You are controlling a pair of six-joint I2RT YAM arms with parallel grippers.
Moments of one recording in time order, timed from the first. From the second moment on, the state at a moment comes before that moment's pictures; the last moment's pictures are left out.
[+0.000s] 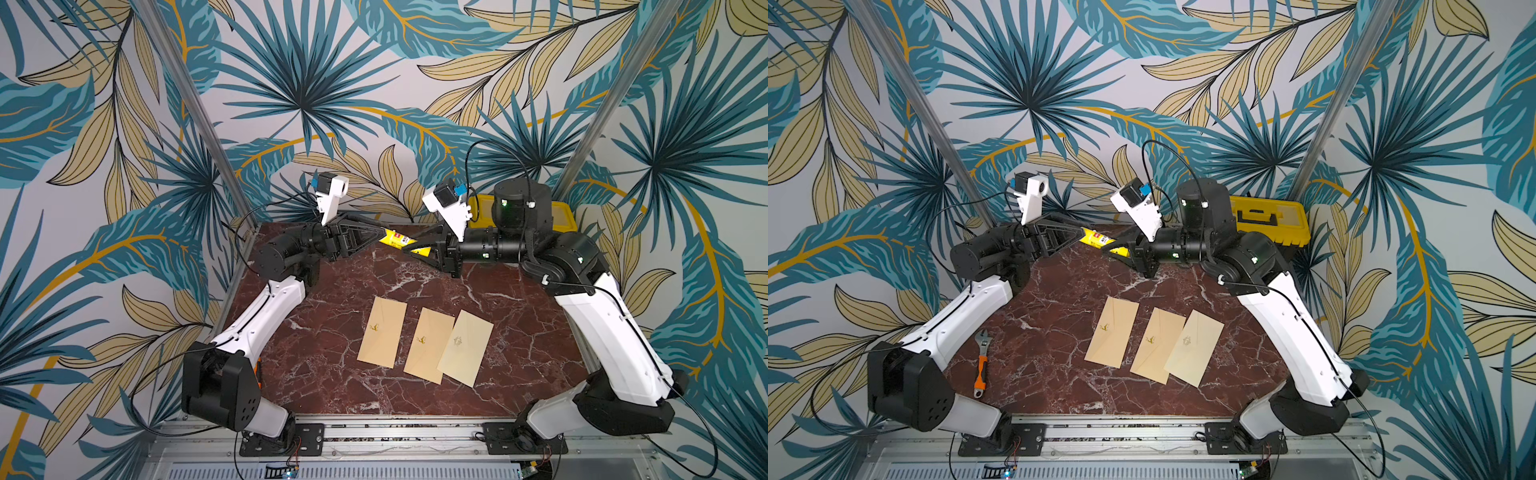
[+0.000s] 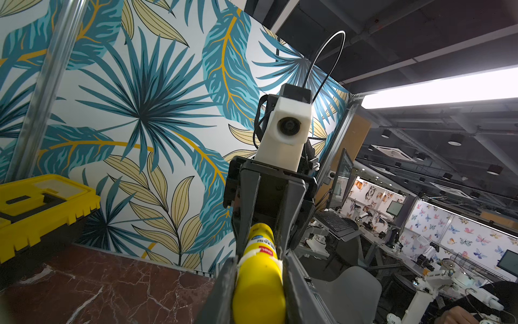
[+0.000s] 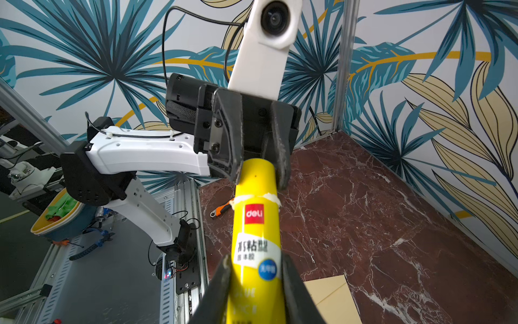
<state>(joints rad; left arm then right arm) -0.29 1.49 1.27 1.36 1.22 -1.57 0.69 1.50 2.09 -0.92 -0.53 -0.02</state>
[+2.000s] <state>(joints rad) -0.04 1.31 1.10 0.69 1.17 -1.03 0.60 1.43 1.63 -0.92 0.07 0.14</state>
